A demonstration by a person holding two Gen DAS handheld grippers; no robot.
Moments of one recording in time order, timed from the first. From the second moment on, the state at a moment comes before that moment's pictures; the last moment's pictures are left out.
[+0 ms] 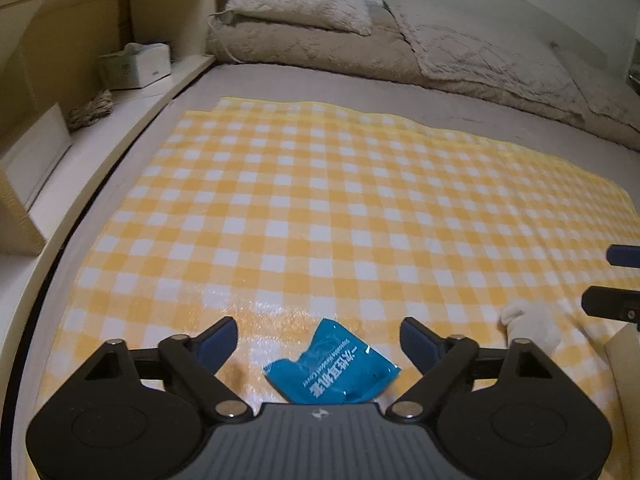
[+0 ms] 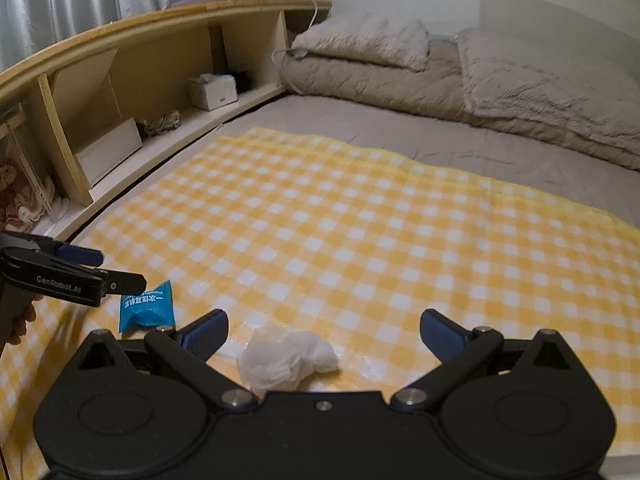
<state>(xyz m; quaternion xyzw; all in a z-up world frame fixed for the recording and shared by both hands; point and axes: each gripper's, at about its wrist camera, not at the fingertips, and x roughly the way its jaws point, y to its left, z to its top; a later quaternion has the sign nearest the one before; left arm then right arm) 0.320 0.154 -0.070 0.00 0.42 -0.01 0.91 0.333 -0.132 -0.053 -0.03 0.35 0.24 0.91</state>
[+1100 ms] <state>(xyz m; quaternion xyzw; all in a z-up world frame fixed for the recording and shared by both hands) 0.324 0.129 -0.098 0.07 0.49 -0.10 0.86 0.343 -0.103 -0.104 -0.15 0.41 0.30 0.85</state>
